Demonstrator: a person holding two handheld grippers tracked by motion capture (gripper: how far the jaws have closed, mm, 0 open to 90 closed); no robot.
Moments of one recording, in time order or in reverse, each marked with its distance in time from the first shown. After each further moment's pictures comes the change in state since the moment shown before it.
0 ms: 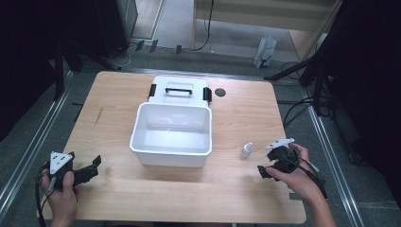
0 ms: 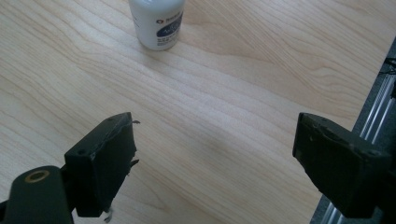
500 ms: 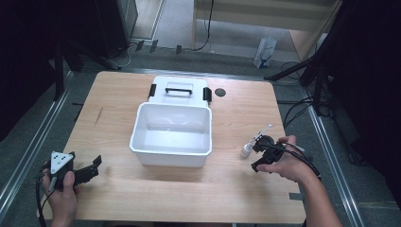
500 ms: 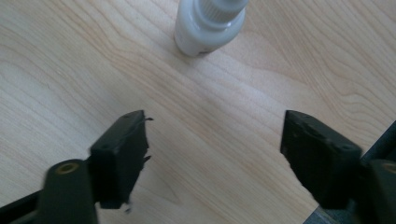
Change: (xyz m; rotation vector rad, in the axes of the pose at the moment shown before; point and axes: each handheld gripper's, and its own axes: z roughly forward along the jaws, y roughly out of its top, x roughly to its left) left arm -0.001 0.000 0.001 0.006 -0.002 0.002; right arm 0.013 0.049 0.006 0.228 0.058 -0.156
